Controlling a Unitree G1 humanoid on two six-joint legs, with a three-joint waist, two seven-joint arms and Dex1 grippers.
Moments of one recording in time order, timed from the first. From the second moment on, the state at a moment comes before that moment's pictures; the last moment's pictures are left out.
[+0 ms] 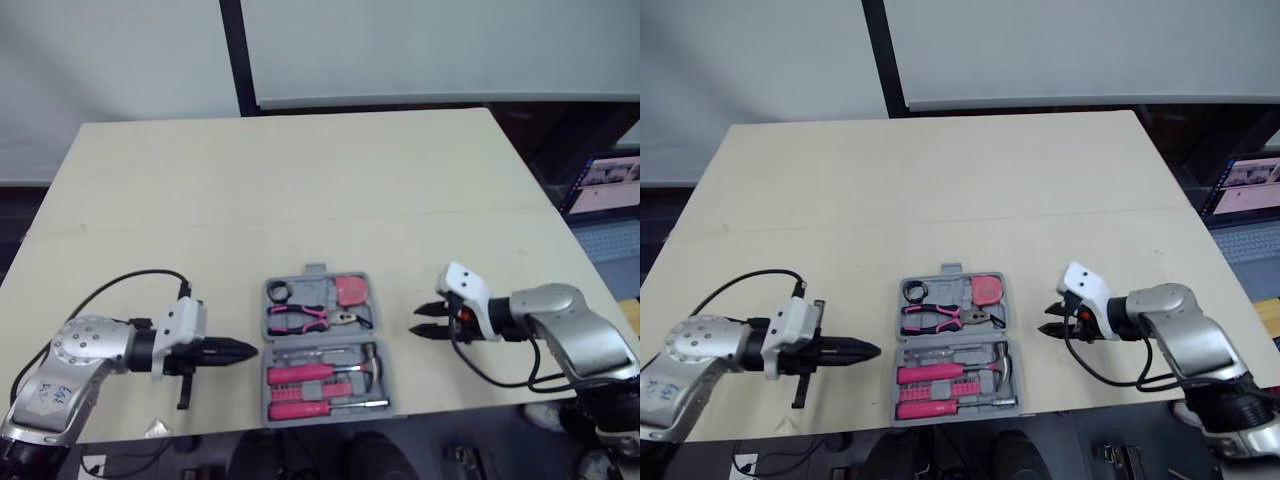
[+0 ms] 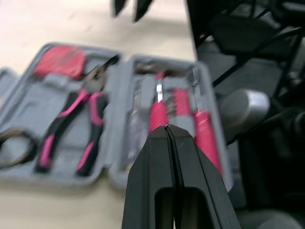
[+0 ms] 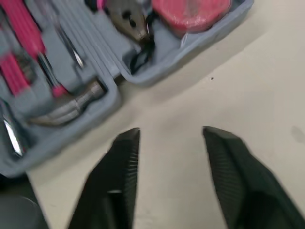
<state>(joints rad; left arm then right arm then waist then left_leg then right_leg) 0.03 0.81 0.03 -0.35 -0.46 0.26 -1.20 -0.40 -0.74 0.06 -0.10 0.36 0.93 1.11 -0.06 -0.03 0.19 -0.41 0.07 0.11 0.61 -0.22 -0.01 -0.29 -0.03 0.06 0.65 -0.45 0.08</state>
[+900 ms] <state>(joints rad) 0.01 0.64 -0.22 -0.07 -0.19 0.04 -1.11 -0.67 -0.47 0.00 0.31 0.47 1.28 0.80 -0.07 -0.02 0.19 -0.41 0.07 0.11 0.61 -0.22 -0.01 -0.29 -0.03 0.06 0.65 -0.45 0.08</state>
